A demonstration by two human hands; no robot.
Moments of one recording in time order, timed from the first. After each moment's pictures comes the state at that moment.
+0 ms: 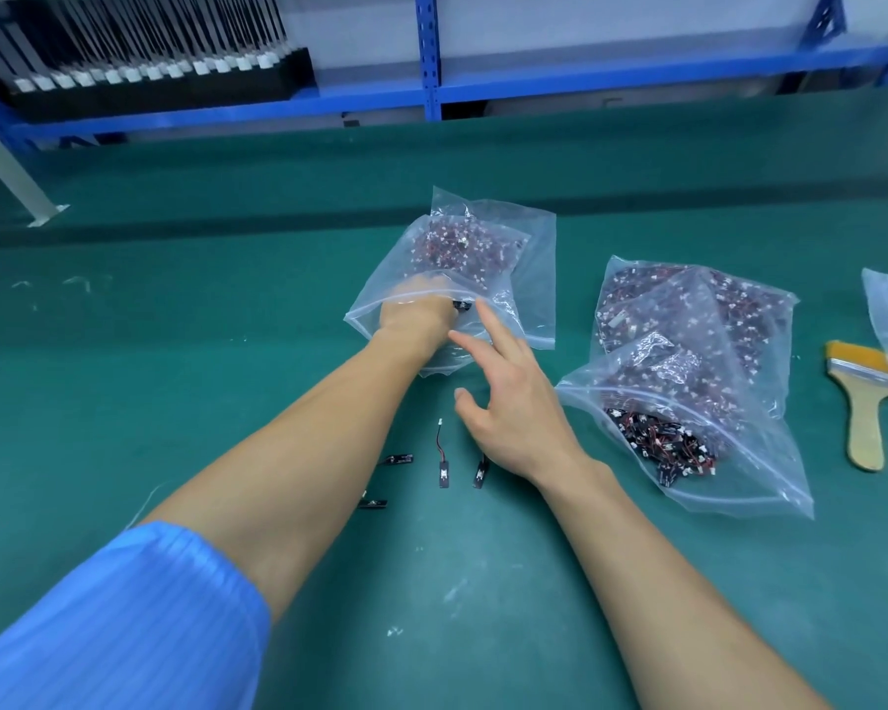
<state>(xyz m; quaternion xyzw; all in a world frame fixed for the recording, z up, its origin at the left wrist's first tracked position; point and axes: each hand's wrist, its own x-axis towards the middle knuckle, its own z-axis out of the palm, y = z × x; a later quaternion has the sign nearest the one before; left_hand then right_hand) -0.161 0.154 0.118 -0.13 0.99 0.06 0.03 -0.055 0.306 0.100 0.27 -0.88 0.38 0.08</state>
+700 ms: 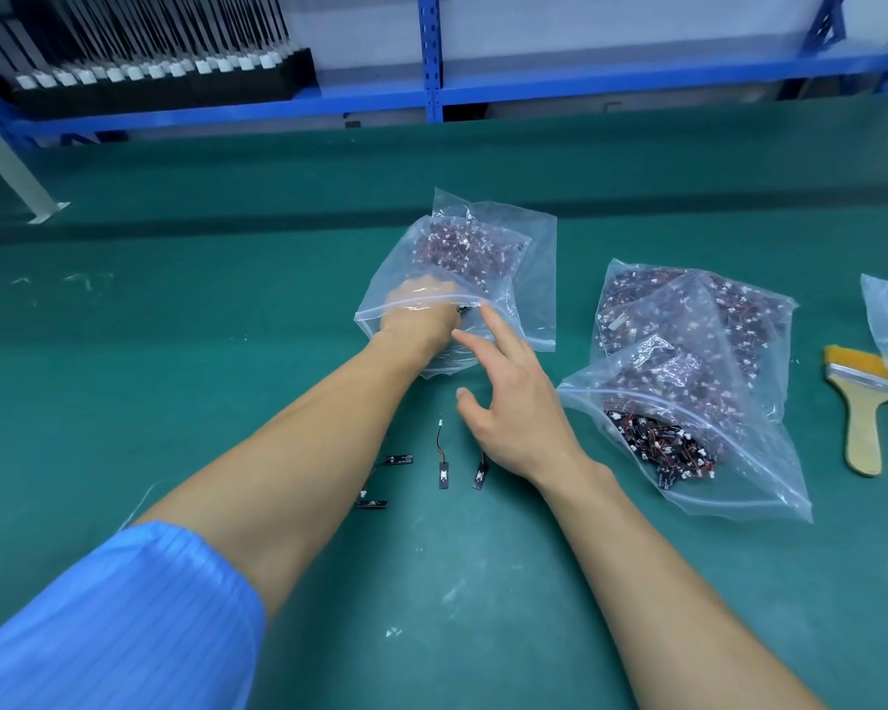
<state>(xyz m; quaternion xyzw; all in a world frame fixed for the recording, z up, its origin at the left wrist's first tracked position) -0.153 0.161 0.127 -0.06 1.00 0.02 -0.05 -0.057 0.307 0.099 0.25 -0.88 0.39 0.07</state>
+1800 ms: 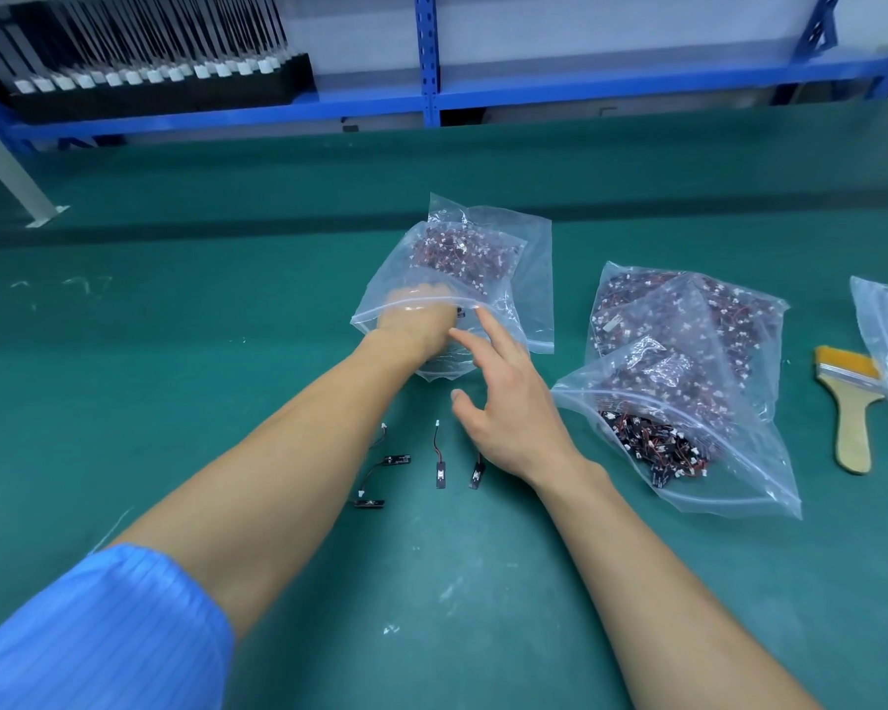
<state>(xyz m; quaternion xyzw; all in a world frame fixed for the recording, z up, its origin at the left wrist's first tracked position) -0.116 0.165 0.151 -0.06 1.00 0.03 0.03 -0.055 0.307 0.101 0.25 -0.88 0.39 0.05</state>
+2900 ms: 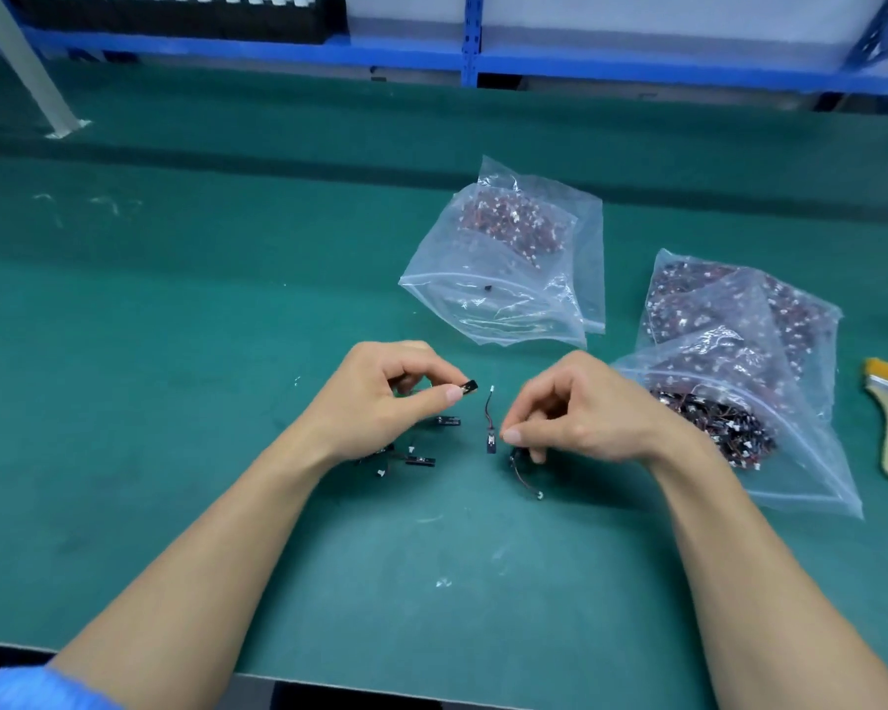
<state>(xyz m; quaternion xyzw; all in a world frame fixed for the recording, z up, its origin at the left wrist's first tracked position) 0.032 0.095 0.124 0.12 0.84 0.52 -0.09 -0.043 0.333 0.136 0.37 -0.80 0.41 -0.26</state>
